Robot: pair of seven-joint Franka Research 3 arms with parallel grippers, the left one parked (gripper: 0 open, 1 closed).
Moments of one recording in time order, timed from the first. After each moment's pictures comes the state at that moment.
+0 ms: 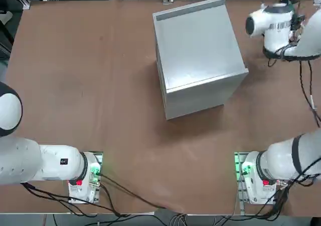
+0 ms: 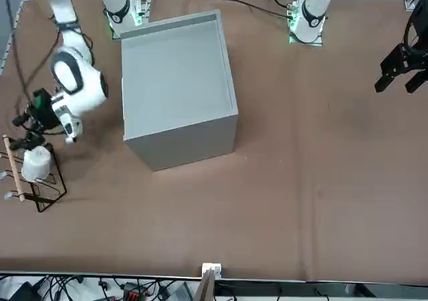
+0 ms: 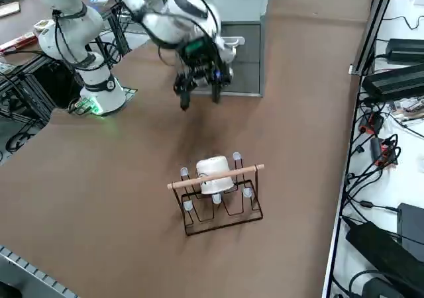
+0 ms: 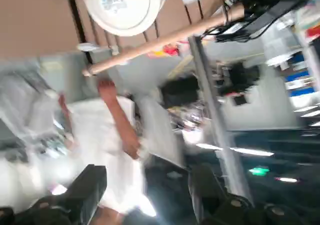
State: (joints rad) arm -0.04 0.09 0.12 -2.21 -1.56 1.88 -0.53
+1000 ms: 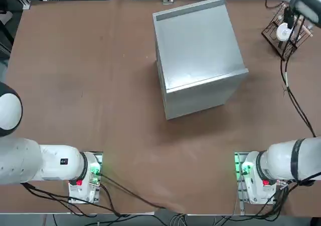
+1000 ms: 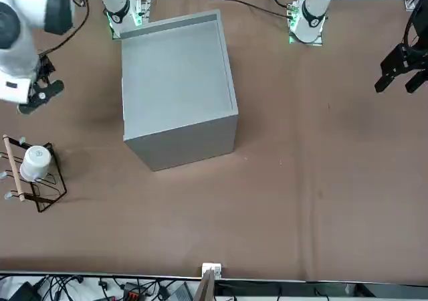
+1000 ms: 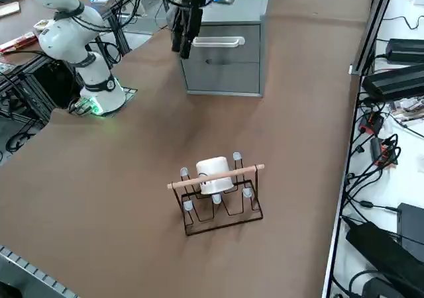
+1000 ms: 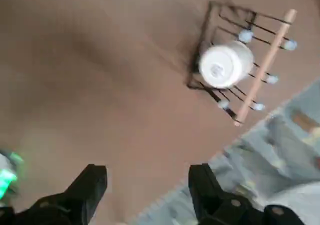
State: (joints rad) arm -0.04 -0.02 0.11 -1.81 -0.42 1.59 -0.58
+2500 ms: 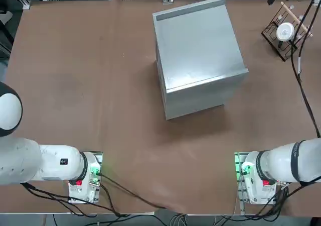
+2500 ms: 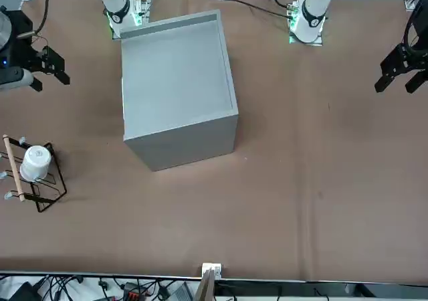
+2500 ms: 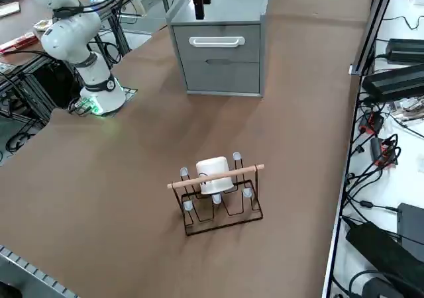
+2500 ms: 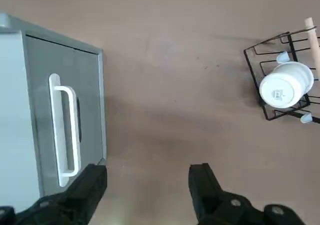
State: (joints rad) arm 0.15 -0.05 -0.10 -1.64 0.00 1.57 -0.15
